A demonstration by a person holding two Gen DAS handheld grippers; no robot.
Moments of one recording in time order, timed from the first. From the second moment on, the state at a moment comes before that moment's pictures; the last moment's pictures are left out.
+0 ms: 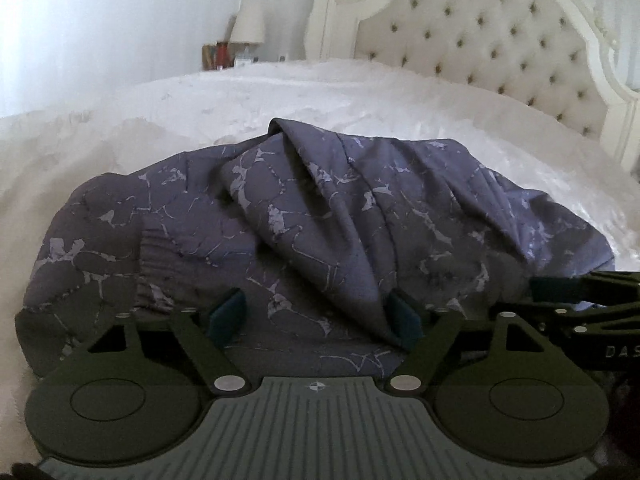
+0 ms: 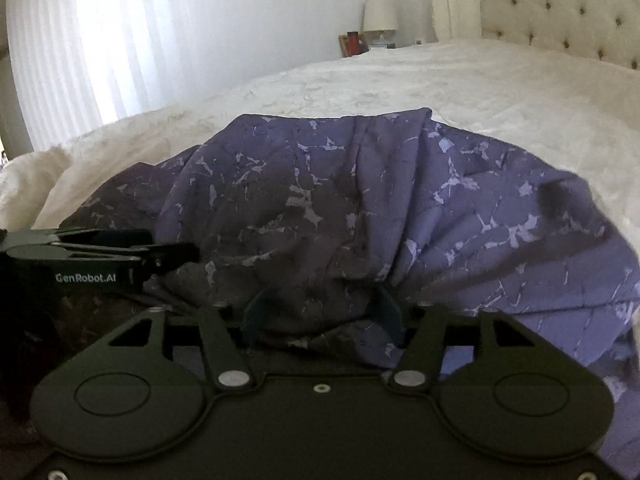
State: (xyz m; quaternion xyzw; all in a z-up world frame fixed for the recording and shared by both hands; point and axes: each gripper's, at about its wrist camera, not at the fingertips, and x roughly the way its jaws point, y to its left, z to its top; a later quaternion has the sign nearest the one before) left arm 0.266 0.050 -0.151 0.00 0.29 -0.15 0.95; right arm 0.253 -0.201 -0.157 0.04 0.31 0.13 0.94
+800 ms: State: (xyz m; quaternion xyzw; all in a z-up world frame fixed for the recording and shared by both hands) left arm 0.269 0.036 -0.155 0.05 0.28 -0.13 0.95; right arm 0.245 -0.195 -0.170 0.03 0.28 0.13 0.95
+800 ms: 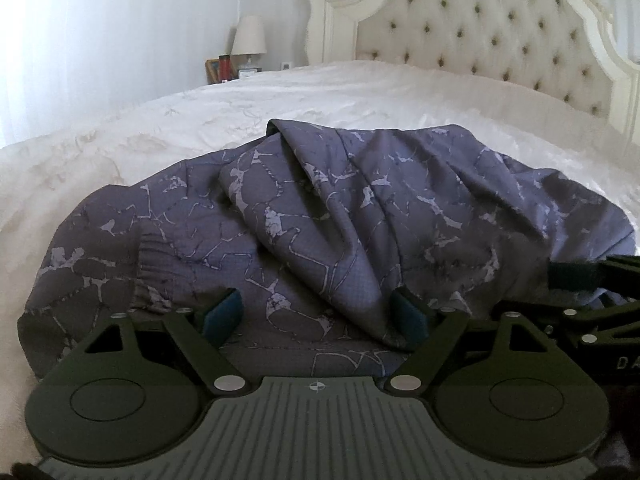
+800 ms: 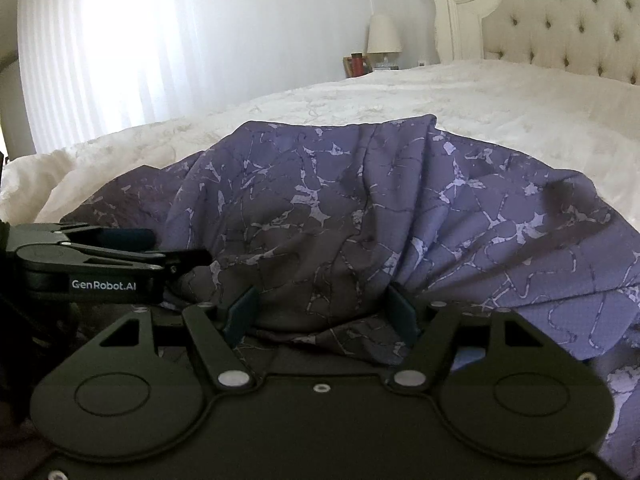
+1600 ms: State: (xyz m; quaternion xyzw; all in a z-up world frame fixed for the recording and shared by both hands) left arm 0.115 0.093 -0.072 0.07 0.25 -0.08 0.96; right arm 0.113 -0.244 -0.081 0.04 0.29 0.21 0.93
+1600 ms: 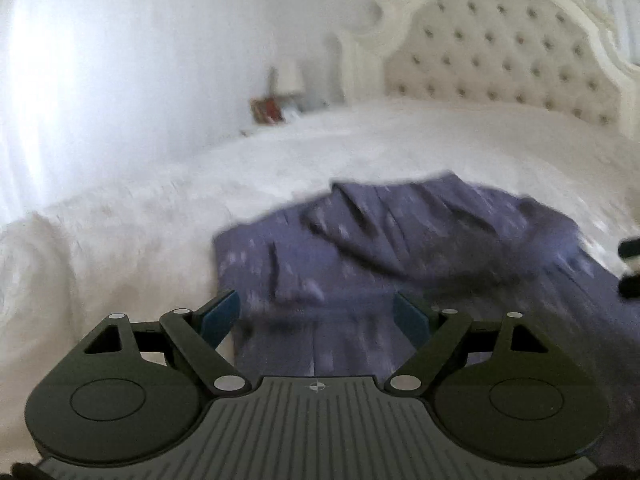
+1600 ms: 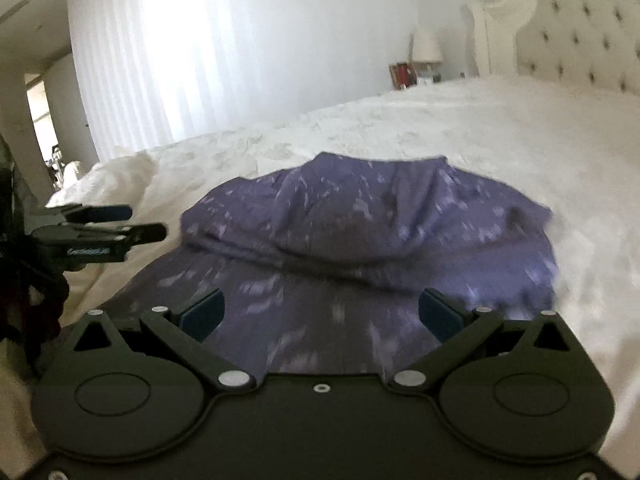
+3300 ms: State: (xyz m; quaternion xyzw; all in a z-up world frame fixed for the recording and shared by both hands) left arm 0.063 0.167 -0.127 -0.04 0.53 -0.19 0.83; right arm 0.038 -0.317 -0.130 0.14 0.57 0.14 0.80
